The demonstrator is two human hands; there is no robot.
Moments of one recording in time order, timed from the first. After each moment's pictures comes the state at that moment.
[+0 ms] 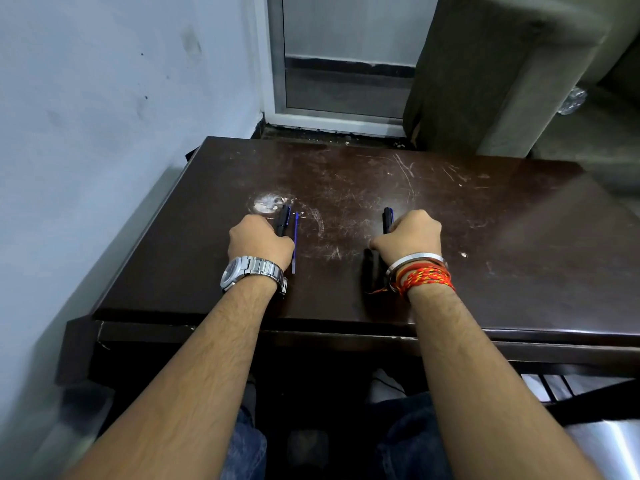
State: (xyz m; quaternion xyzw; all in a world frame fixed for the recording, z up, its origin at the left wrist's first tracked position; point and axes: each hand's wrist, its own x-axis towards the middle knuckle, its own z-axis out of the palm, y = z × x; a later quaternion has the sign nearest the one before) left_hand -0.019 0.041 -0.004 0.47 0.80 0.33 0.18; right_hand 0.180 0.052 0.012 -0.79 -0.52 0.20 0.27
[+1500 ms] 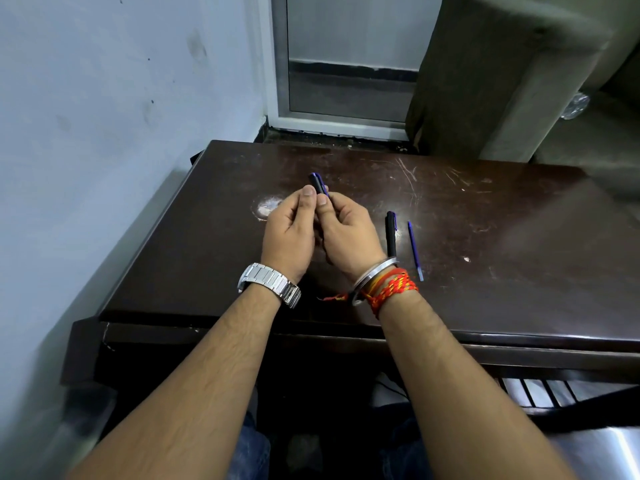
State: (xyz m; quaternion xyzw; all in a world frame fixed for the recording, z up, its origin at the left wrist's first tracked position) left_hand 0.012 0.029 0.012 0.52 0.49 0.61 0.33; right_hand 0.103 0.036 0.018 -0.48 -0.61 0.41 0.48
